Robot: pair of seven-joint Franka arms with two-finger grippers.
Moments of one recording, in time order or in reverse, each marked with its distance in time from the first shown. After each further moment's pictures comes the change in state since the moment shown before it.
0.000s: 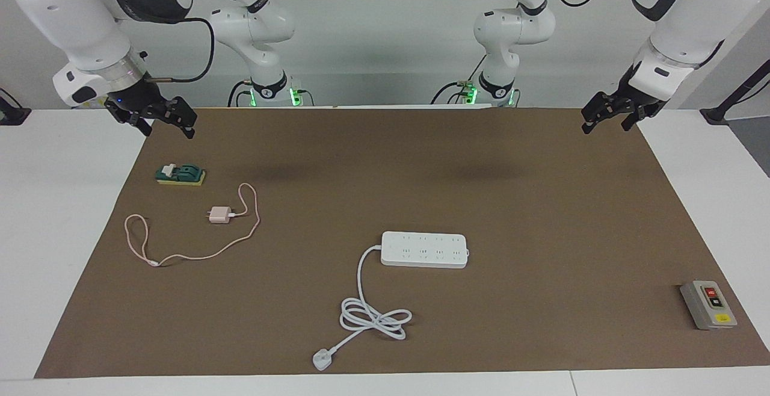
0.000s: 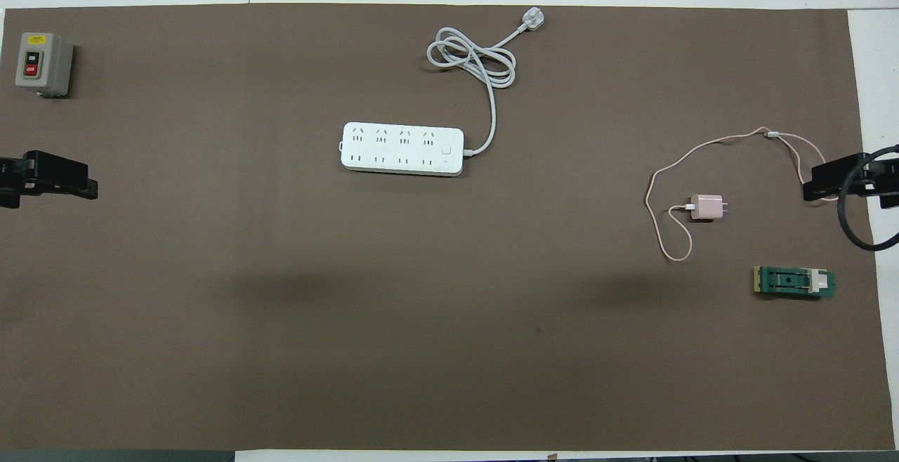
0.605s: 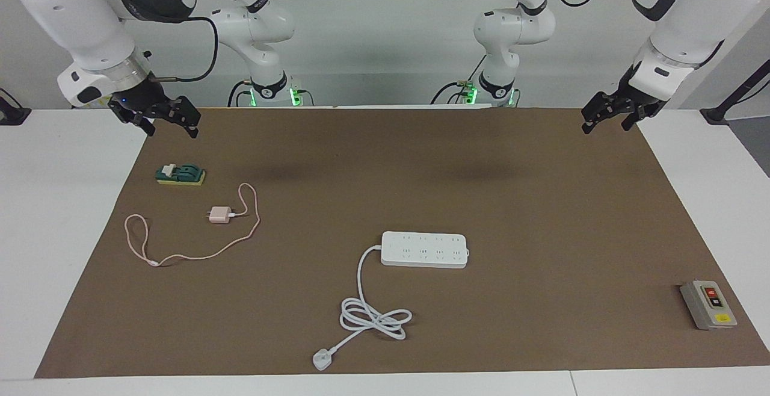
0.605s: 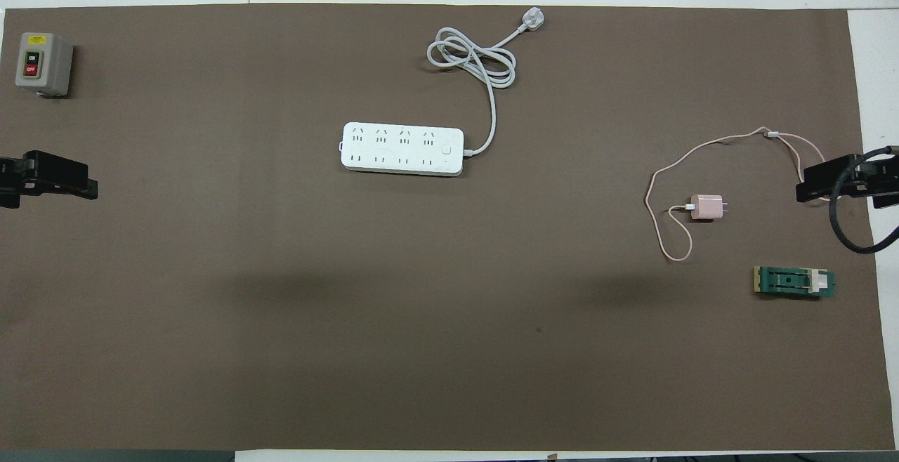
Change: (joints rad) left arm 0.000 0.000 0.000 0.000 0.000 0.000 0.000; right arm 0.008 -0.001 0.016 0.002 0.000 -0.006 -0.002
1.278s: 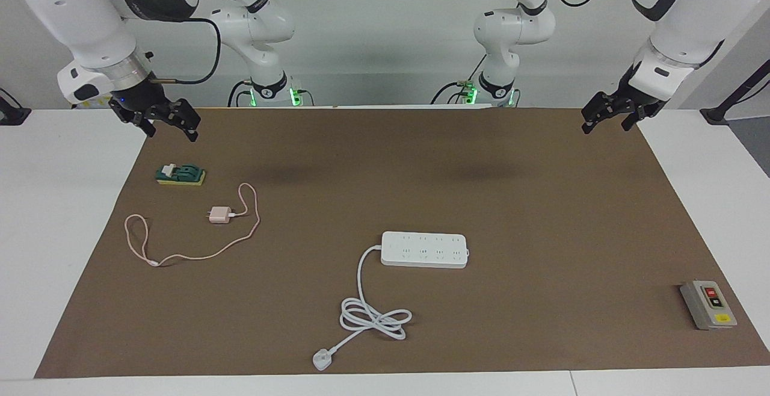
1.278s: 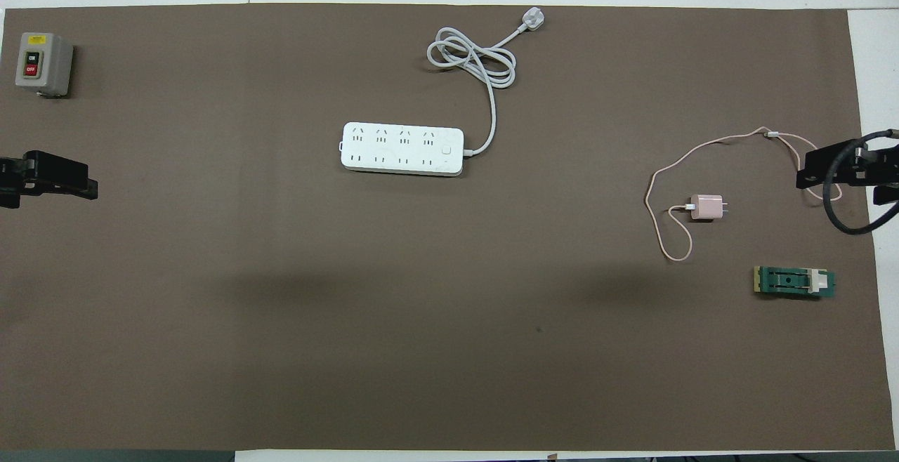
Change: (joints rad) left arm 0.000 0.000 0.000 0.000 0.000 0.000 0.000; right arm -0.025 0.000 0.020 0.001 0.002 0.034 0.189
